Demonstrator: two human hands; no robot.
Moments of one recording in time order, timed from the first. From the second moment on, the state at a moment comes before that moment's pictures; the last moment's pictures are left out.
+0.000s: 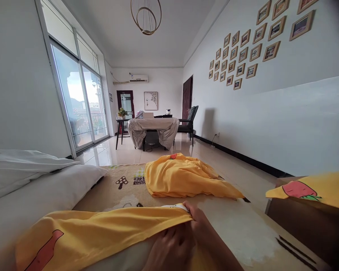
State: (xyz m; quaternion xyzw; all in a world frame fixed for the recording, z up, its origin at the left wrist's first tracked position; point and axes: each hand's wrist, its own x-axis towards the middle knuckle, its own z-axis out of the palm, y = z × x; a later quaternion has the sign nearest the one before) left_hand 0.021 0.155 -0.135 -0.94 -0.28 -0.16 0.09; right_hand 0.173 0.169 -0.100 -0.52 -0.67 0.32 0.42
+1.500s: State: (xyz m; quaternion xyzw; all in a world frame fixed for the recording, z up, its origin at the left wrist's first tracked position) left_hand 0.020 0.156 -0.126 -0.95 -0.27 -0.19 -0.03; right_hand 0.174 0.169 -0.103 -0.50 -0.65 0.36 0.44
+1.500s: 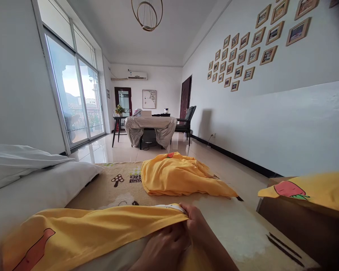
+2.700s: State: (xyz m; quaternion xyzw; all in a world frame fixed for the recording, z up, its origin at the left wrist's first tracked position) left_hand 0.017 0.153 -0.125 -0.89 -0.10 -0.44 -0.10; right_hand 0.170 0.157 -0.085 -0.50 -0.61 0.38 0.47
